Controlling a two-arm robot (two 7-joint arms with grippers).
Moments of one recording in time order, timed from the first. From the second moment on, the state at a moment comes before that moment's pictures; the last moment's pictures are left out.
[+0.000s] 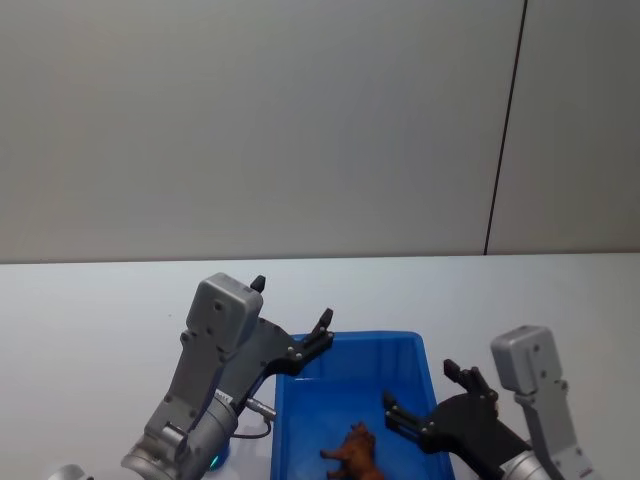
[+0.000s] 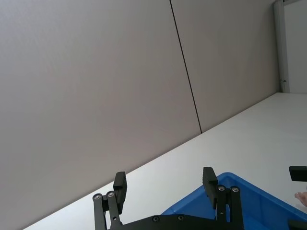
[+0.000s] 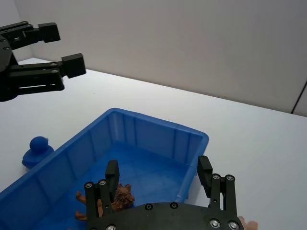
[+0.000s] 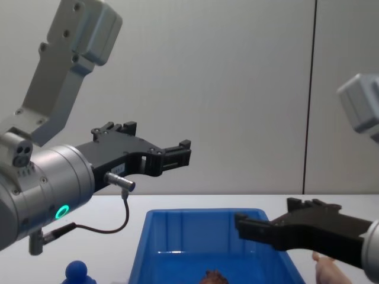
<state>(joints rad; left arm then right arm) -0.24 0.38 0.45 -1.63 -0.20 0.01 -0.01 0.06 0.16 -0.32 -1.63 0.12 0.18 0.20</state>
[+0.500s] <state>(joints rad) -0.24 0.38 0.45 -1.63 -0.20 0.01 -0.01 -0.02 0.20 -0.29 -1.72 0.14 0.20 0.06</state>
